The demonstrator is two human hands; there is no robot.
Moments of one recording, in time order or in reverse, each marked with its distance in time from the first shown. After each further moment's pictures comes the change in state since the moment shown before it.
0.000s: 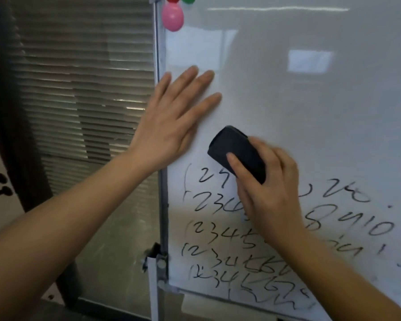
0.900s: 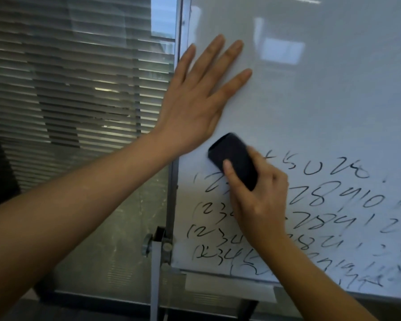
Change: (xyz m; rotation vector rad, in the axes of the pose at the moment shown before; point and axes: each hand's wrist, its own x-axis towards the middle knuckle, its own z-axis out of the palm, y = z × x) left_hand -0.004 0.006 0.019 -0.023 0.116 -0.036; right_hand -0.037 -0.050 0.023 -0.158 -0.056 0.063
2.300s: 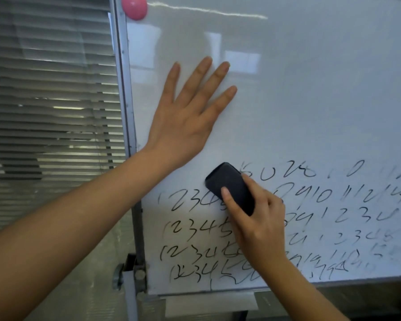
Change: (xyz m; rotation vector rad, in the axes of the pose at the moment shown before) left_hand 0.039 0.038 0.023 0.075 0.127 0.078; right_hand -0.031 0.038 -0.032 -0.069 -0.118 0.093
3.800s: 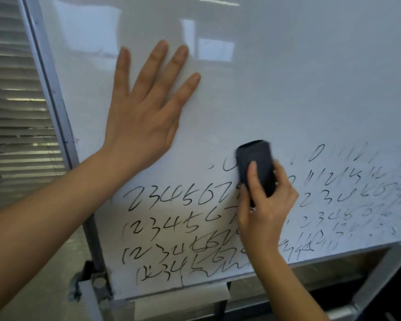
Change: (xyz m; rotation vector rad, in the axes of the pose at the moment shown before) left_hand -0.002 0.020 0.013 -0.067 -0.047 -0.026; right_hand -0.013 0.044 -0.010 0.045 0.180 0.446
